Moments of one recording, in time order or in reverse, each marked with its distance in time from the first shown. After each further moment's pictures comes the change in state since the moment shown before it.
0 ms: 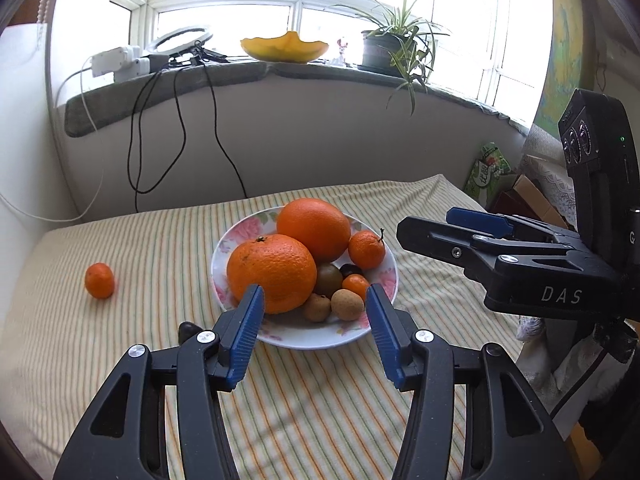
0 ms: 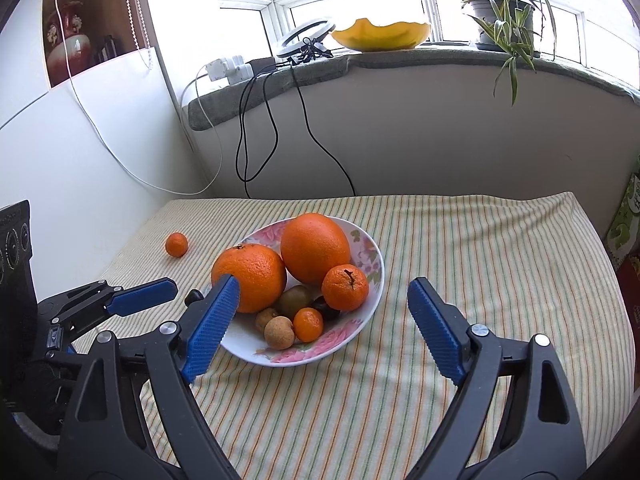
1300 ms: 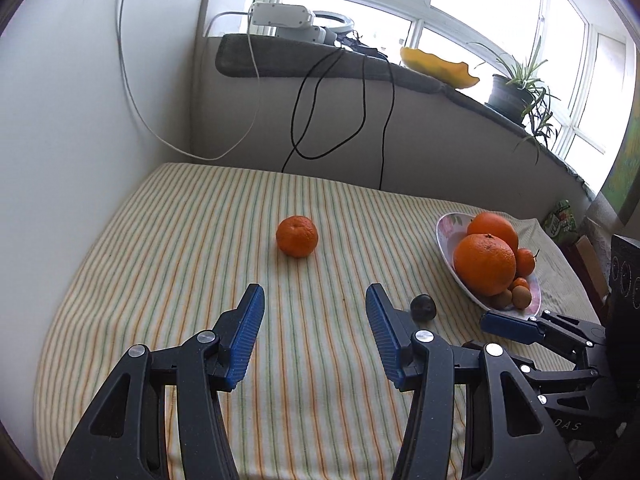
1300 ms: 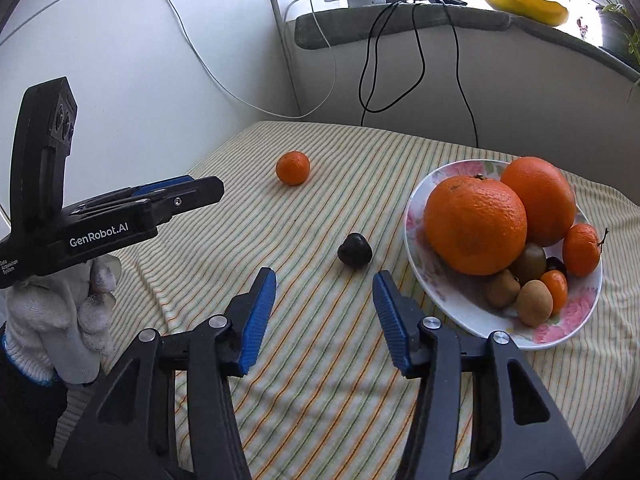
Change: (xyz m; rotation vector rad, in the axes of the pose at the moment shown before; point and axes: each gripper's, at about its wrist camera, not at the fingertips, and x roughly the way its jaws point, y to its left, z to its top) left arm -0.039 0.177 -0.043 -0.258 -0.005 0.157; right arm 0.081 0.149 -0.049 -0.169 0.194 0.125
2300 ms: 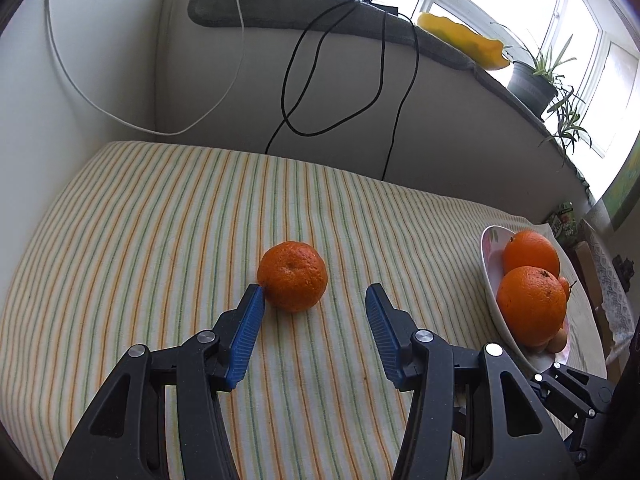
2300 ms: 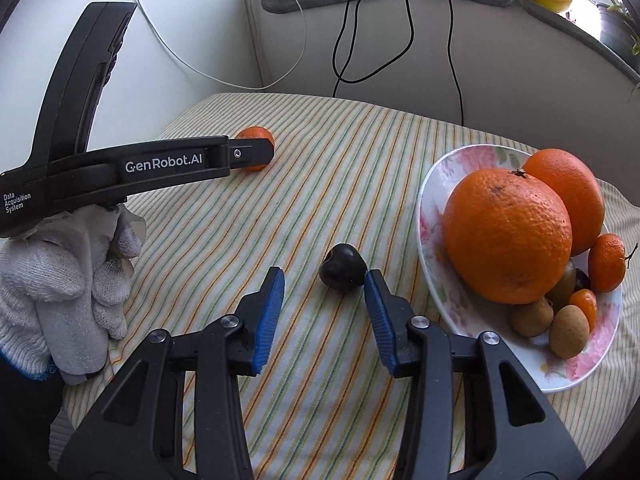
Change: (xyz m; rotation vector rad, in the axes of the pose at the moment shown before) left arm 0.092 0.018 0.033 -0.034 0.119 -0.080; right arm 0.052 0.008 0.018 0.006 0.086 -0.152
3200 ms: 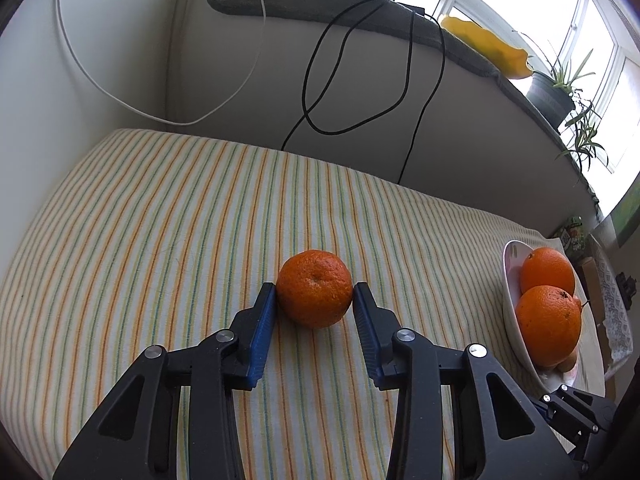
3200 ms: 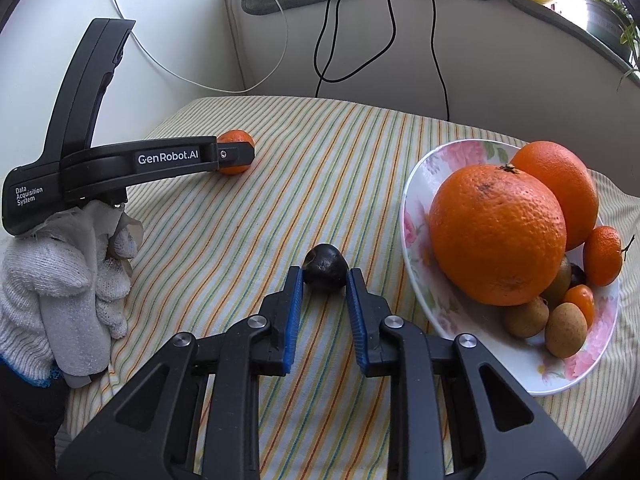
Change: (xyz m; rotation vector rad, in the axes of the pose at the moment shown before) left arm 0.015 0.014 0.006 -0.052 0.006 0.020; right arm 0.000 -0.012 0.000 0.050 -0.006 -0.020
